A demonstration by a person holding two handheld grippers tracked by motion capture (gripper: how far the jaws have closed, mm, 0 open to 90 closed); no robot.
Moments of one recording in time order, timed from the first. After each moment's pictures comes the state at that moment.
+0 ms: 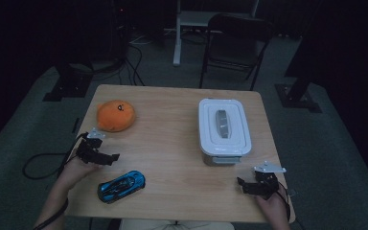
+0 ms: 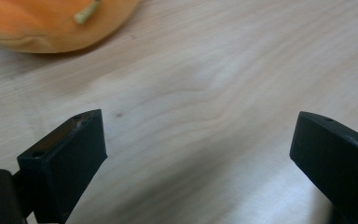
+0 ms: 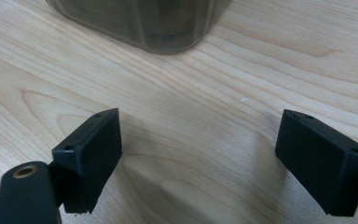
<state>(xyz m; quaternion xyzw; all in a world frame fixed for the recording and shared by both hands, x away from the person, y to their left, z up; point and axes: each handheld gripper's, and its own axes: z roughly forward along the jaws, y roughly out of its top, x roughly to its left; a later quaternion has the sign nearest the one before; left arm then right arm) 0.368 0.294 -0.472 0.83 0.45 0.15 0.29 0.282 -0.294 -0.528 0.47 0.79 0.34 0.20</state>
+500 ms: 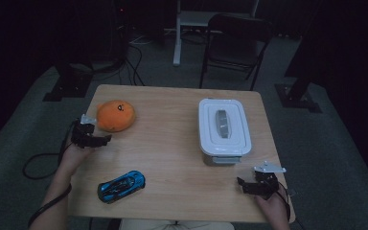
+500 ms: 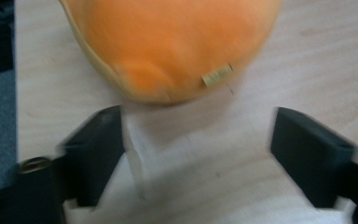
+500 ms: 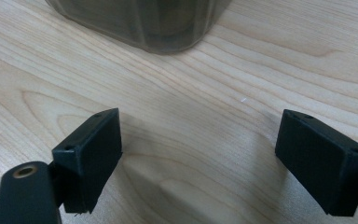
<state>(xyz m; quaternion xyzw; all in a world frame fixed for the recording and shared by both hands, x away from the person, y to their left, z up) 0.413 0.321 -0.468 0.77 0.51 0.22 0.30 0.282 -0.294 -0.528 0.47 0.79 0.34 0.20</state>
